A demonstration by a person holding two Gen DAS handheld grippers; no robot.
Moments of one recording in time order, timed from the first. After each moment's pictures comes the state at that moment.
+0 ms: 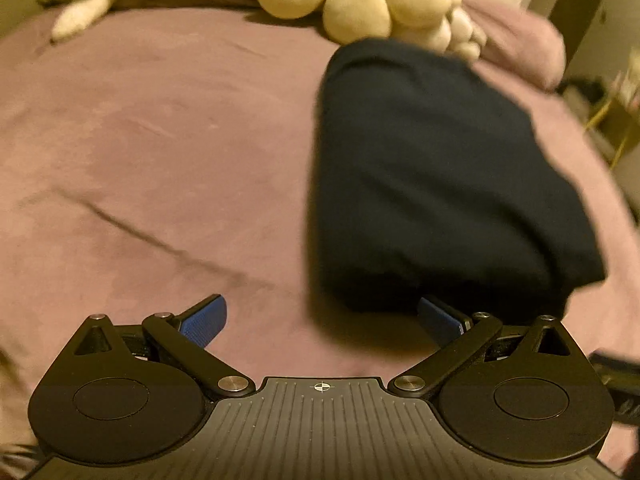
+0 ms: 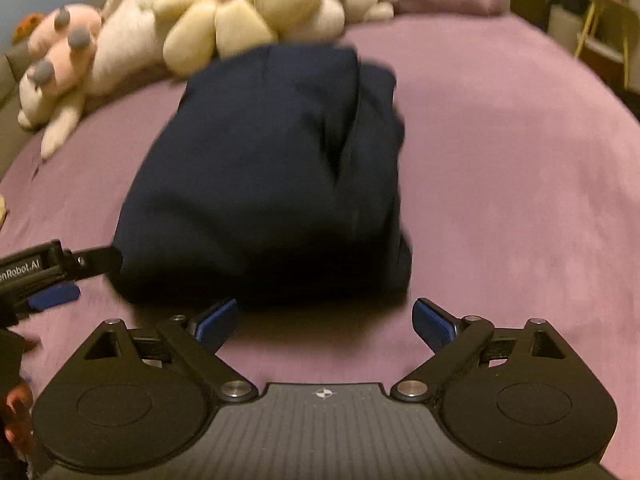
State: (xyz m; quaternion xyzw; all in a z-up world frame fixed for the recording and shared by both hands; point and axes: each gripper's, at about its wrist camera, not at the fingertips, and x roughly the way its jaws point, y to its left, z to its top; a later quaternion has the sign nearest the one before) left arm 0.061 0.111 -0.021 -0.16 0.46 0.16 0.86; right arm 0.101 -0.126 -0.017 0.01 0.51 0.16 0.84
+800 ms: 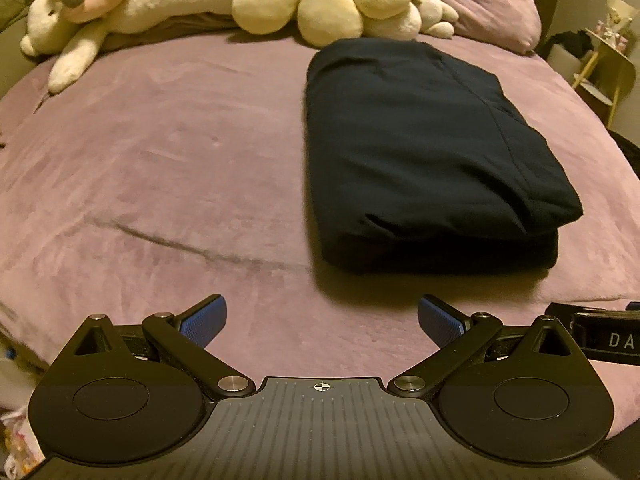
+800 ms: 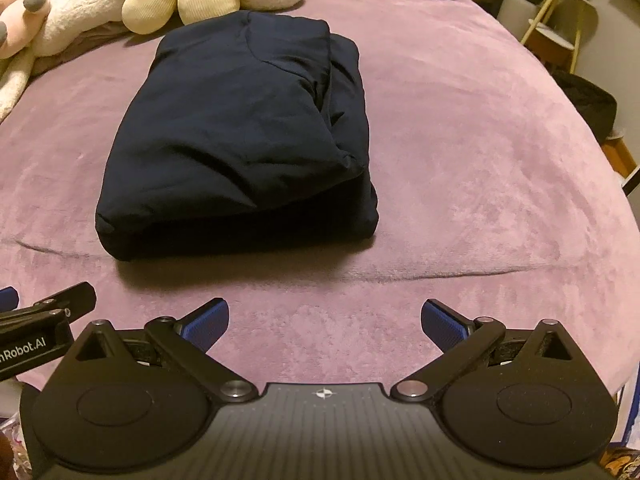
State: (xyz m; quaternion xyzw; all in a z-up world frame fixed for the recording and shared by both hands) left arm 0.036 0.079 0.009 -0.09 0.47 0.15 0.87; right arm 0.072 -0.099 0.023 -0.06 0.55 0.06 0.83
